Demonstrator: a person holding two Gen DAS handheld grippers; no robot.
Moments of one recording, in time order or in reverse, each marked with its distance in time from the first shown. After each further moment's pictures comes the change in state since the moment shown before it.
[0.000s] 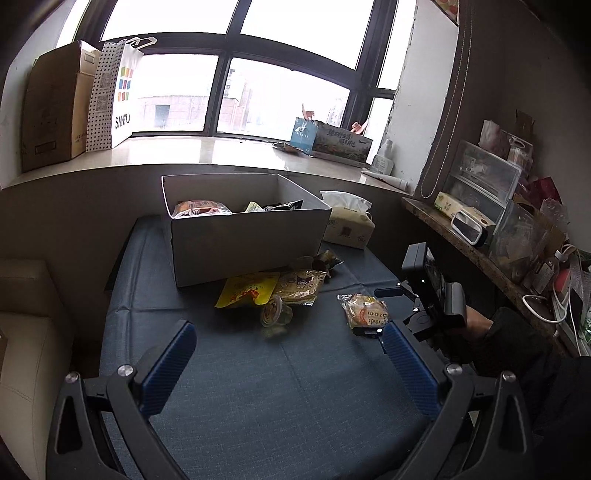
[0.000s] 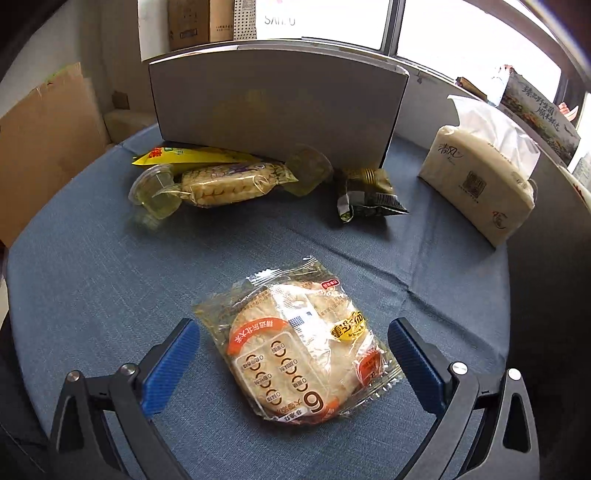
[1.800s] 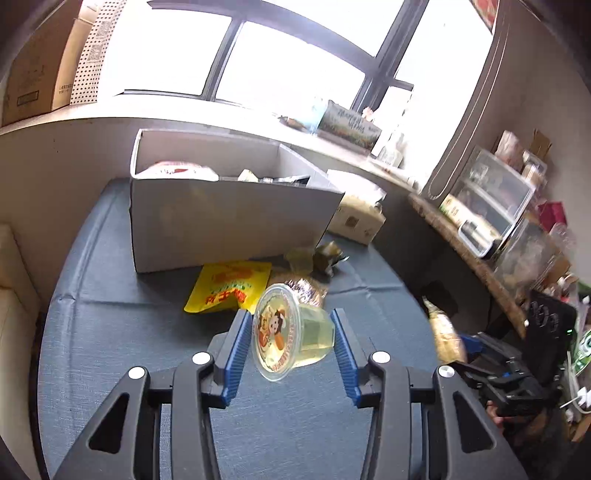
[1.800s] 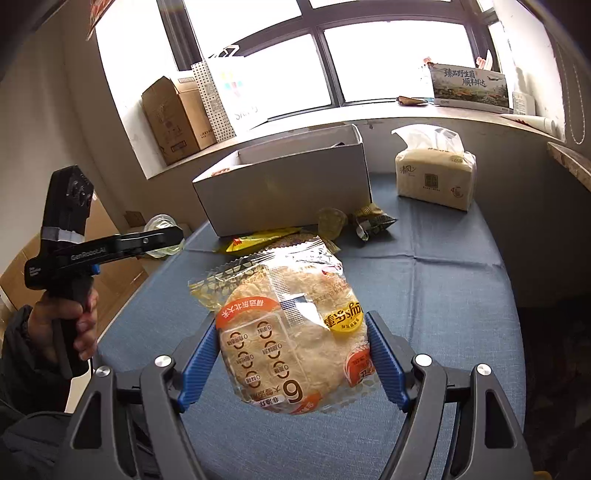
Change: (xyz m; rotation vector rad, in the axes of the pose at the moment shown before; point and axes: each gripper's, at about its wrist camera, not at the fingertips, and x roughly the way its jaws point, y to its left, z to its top) left arm 0.082 0.023 0.008 -0.123 0.037 -0.097; right arm -0.119 0.050 -0.048 0.354 -0.344 0.113
